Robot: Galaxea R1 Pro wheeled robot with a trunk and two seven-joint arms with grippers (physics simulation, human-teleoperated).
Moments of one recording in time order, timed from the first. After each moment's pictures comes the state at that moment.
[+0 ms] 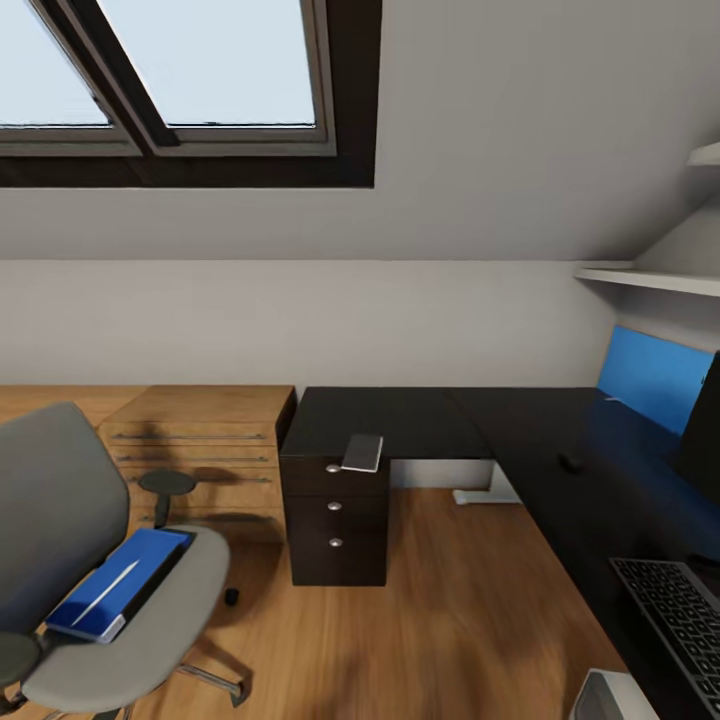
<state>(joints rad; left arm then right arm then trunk) 0.03 -0.06 0.14 -0.37 0.14 -0.38 0.09 -0.25 0.02 0.01 -0.16 -0.26 -0.50 0.07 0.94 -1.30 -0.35</state>
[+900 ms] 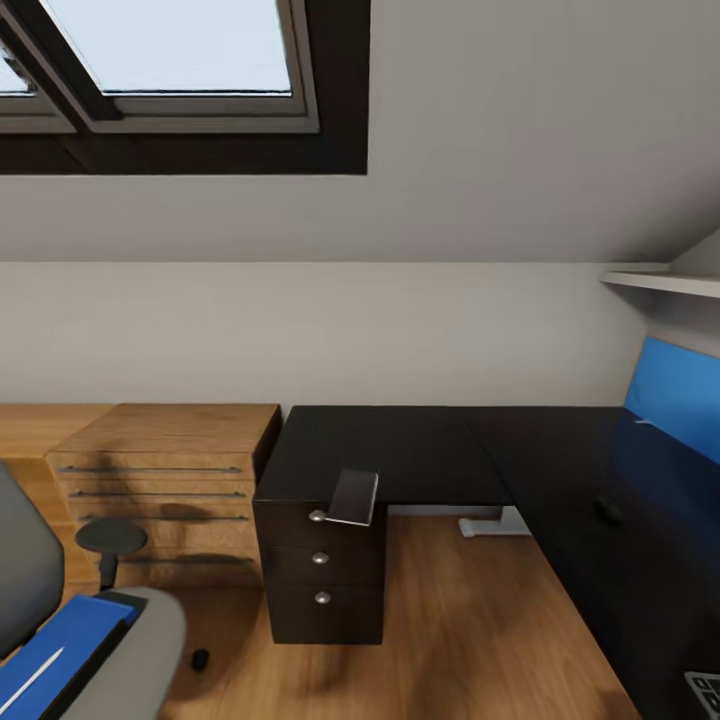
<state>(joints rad) 0.03 -0.06 0.14 -0.37 0.14 -0.38 0.09 -0.25 0.02 0.01 -0.16 -0.26 -0.50 0.07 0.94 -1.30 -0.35</state>
